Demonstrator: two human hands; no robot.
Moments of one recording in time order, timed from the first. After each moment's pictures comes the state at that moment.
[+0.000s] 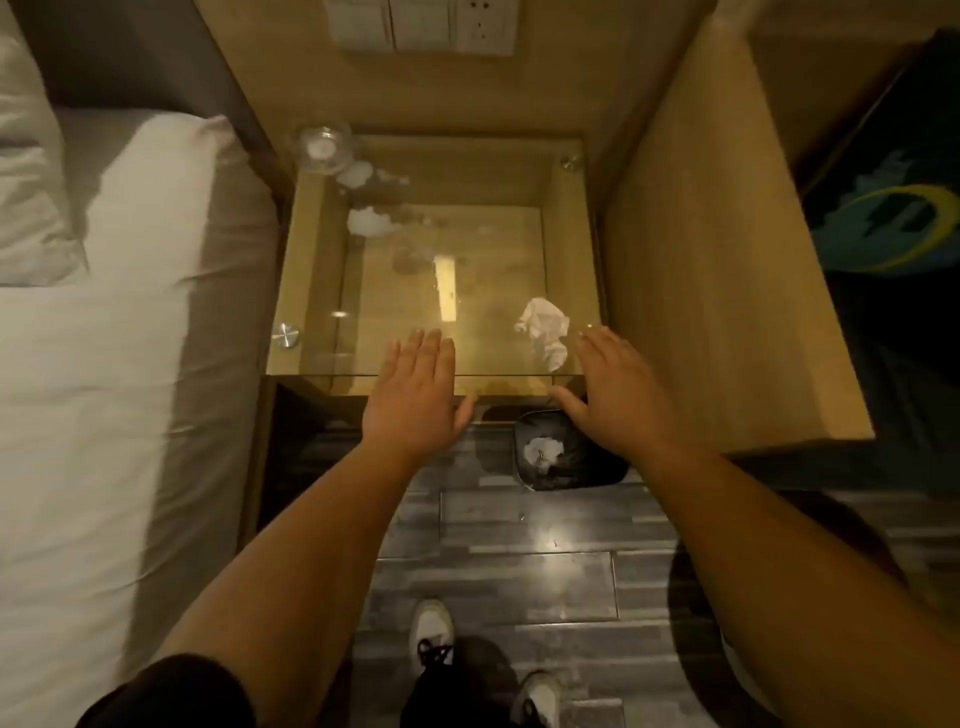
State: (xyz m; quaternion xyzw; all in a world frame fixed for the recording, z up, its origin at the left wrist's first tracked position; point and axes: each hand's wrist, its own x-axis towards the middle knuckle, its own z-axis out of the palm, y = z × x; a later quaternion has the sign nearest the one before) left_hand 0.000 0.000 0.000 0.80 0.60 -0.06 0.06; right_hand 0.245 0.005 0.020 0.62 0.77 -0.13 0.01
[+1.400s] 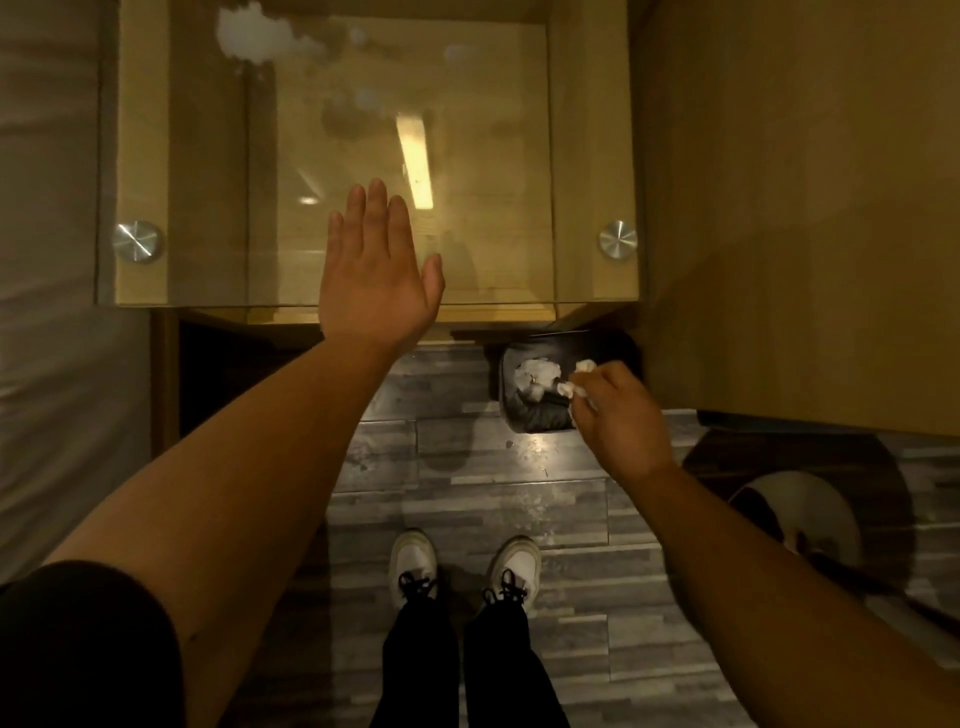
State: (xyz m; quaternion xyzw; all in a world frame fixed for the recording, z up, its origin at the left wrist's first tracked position) left_hand 0.019 0.081 -0.131 0.75 0.66 0.02 0.05; right_hand 0.276 -0.043 -0.149 0.68 0.68 -0.27 -0.05
